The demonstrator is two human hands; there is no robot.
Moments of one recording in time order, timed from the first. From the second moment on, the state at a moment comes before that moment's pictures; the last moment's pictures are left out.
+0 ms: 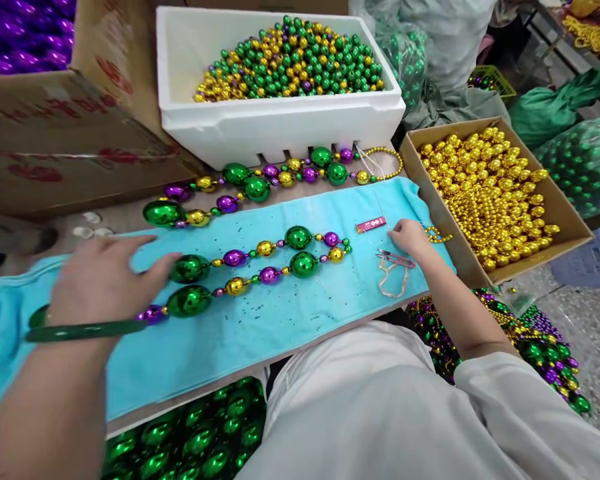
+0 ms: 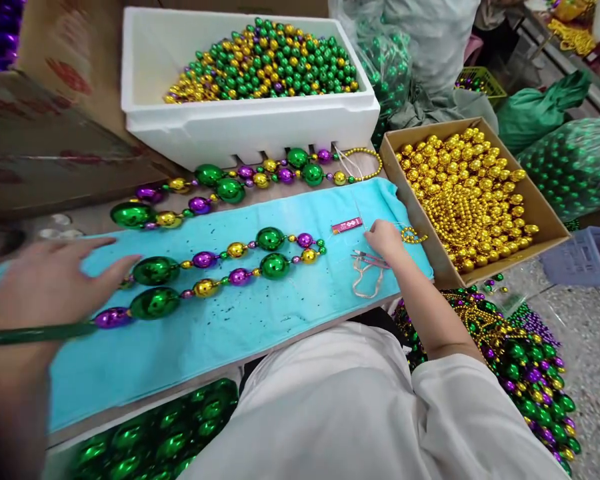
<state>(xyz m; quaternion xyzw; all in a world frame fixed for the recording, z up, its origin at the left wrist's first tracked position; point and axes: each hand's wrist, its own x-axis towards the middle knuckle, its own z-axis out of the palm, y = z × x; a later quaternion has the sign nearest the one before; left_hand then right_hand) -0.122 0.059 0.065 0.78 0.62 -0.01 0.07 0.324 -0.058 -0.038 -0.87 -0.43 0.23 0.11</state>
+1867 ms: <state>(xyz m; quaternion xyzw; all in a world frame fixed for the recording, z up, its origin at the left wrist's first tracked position) -0.107 -0.035 0.024 0.72 0.58 0.06 0.37 0.367 -0.119 0.153 -0.57 -0.48 0.17 0.65</state>
